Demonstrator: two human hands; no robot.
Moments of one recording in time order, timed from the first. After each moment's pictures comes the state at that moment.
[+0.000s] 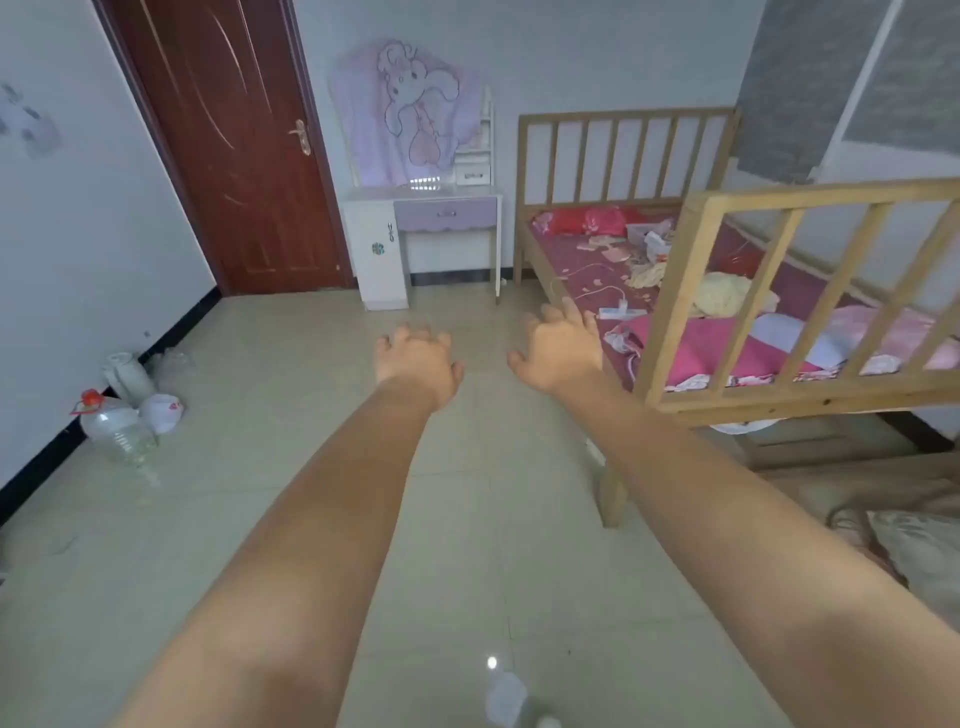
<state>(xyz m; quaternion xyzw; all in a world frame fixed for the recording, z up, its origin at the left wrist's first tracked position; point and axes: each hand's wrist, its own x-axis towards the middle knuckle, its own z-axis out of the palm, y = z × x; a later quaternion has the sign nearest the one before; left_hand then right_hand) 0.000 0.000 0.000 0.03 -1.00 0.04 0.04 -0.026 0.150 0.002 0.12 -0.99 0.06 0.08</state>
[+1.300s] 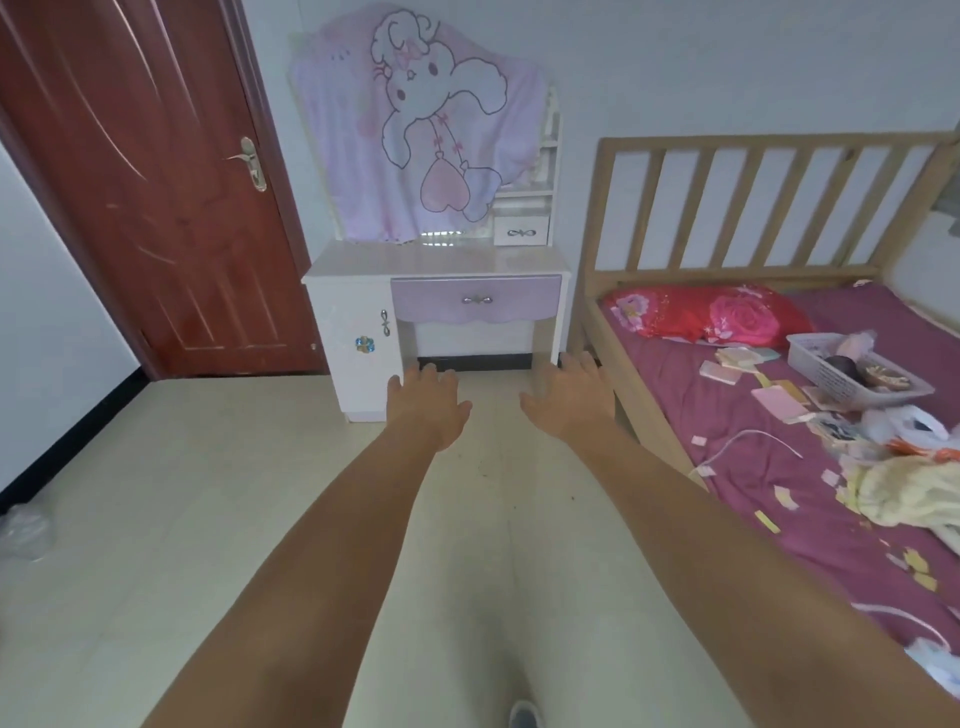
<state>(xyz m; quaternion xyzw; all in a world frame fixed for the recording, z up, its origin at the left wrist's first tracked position) -1.072 -0.243 -0.044 0.04 -1.00 0.04 -0.01 -1.108 -0.086 -0.054 0.09 -0.99 0.07 0.04</state>
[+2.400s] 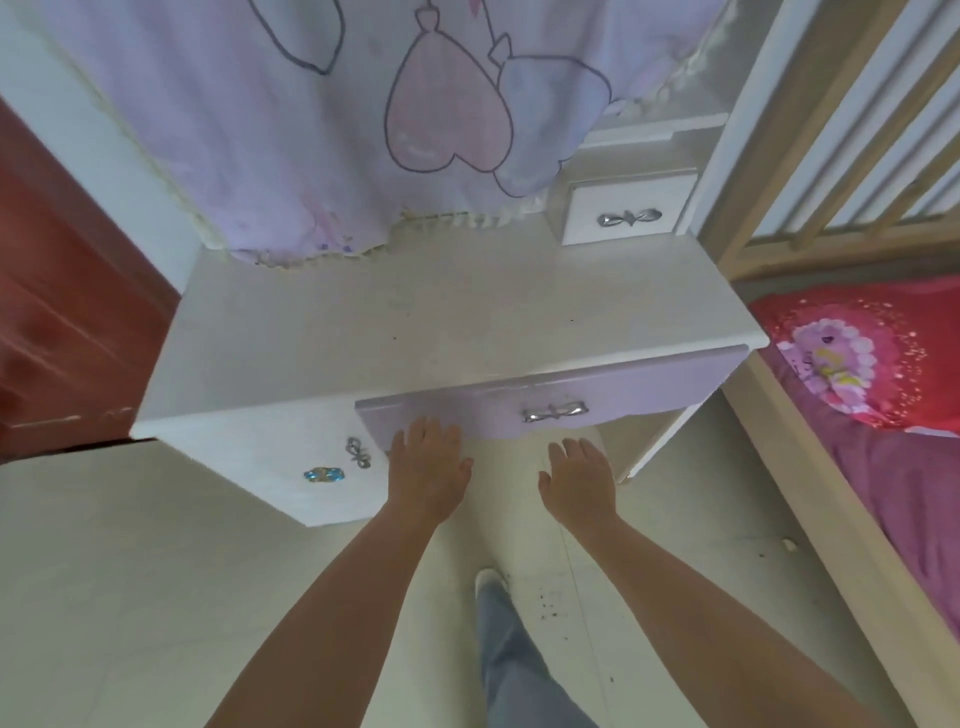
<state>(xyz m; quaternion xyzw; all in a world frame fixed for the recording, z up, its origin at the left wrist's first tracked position) -1.895 -0.523 -0.219 -0.02 -0.99 -0.01 -0.10 -1.903 -0.355 -0.269 0.03 -1.00 0.04 -0.04</state>
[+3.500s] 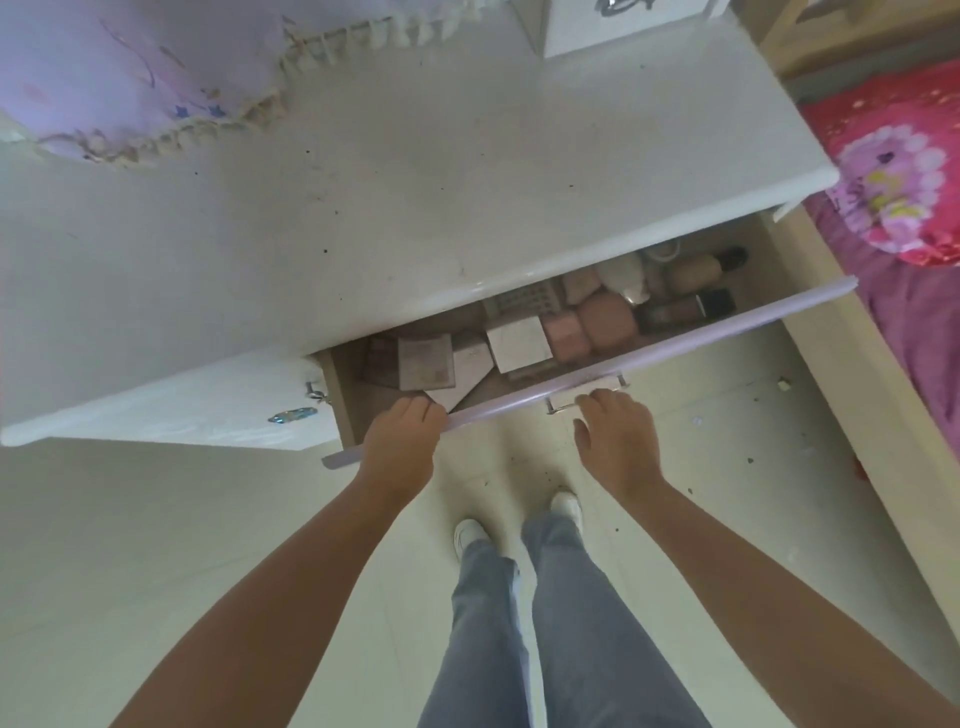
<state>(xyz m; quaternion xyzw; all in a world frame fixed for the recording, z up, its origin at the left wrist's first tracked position) -1.948 -0.559 -0.317 -0.25 -0.97 -0.04 -0.05 -1.916 -0.327 -0.358 0.05 -1.00 0.05 0.06</state>
